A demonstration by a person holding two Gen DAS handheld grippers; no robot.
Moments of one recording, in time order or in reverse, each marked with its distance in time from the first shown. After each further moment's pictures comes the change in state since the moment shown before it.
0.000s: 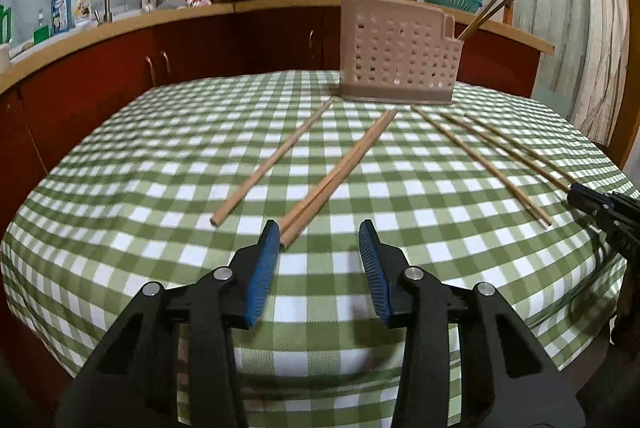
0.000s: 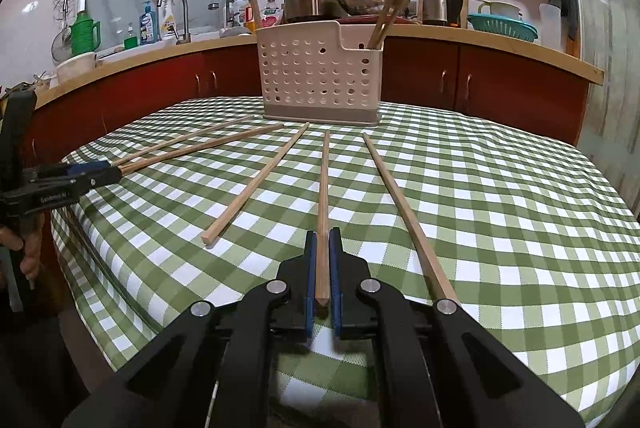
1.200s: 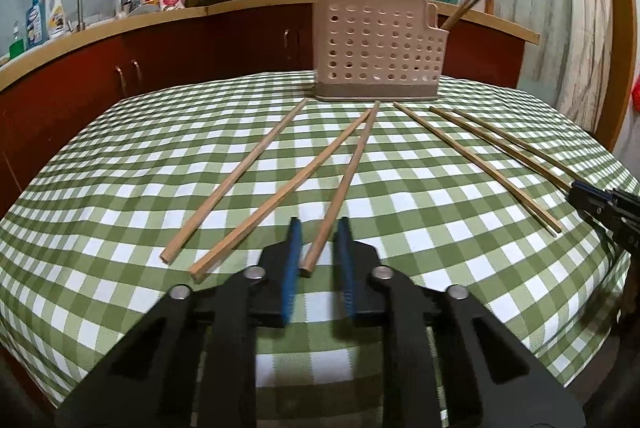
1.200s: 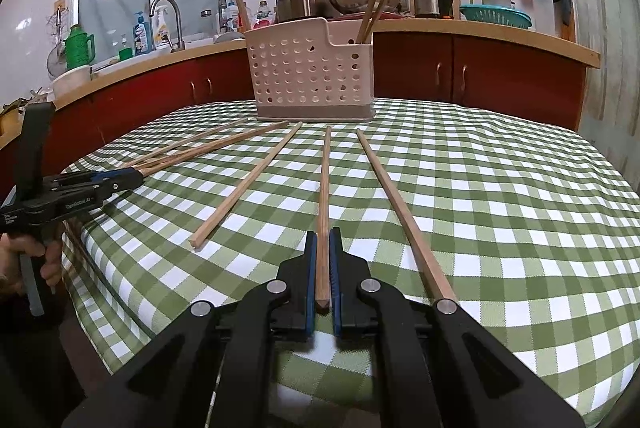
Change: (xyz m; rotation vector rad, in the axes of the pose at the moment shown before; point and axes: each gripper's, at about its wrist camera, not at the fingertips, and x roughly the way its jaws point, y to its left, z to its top) left arm 0.029 -0.012 0.009 0.071 -0.016 -0.072; right arm 0.005 -0.012 -0.002 0.054 -0.009 0.015
